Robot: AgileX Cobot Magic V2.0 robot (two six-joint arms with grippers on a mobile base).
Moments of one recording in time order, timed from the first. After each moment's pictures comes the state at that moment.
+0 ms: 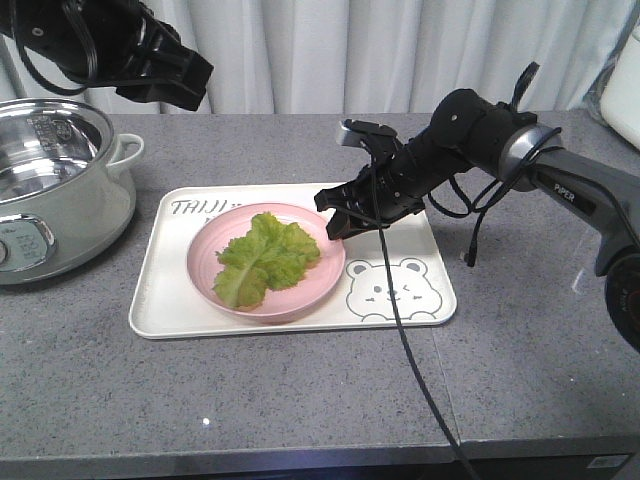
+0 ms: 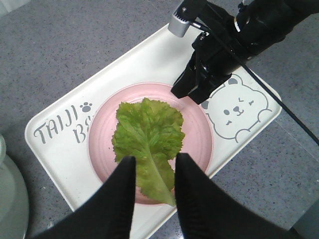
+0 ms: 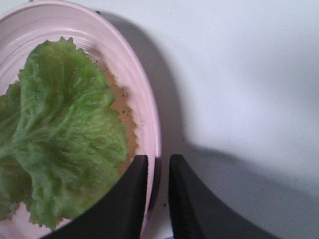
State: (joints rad) left arm -0.40 1.61 -1.95 -0.16 1.27 0.17; right arm 0.27 2.24 -1.92 0.60 0.99 -0.39
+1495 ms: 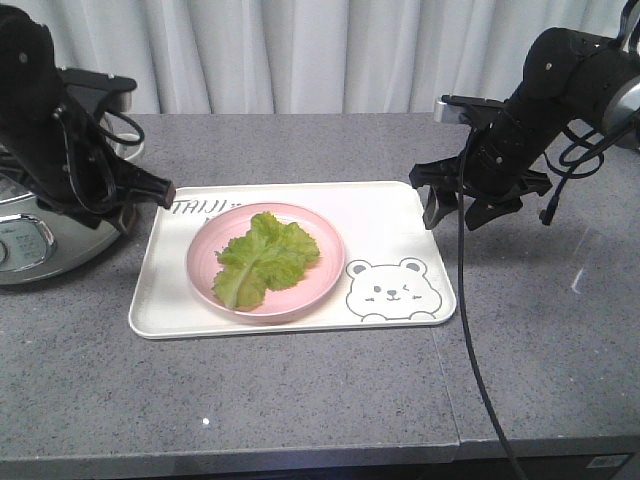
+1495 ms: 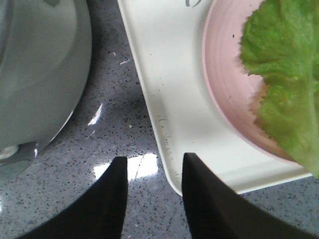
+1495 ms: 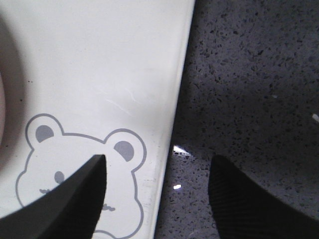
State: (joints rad) left arm -0.29 1.72 -1.61 0.09 1.22 -0.14; right arm 0.13 2.07 -1.91 0.24 1.25 -0.09
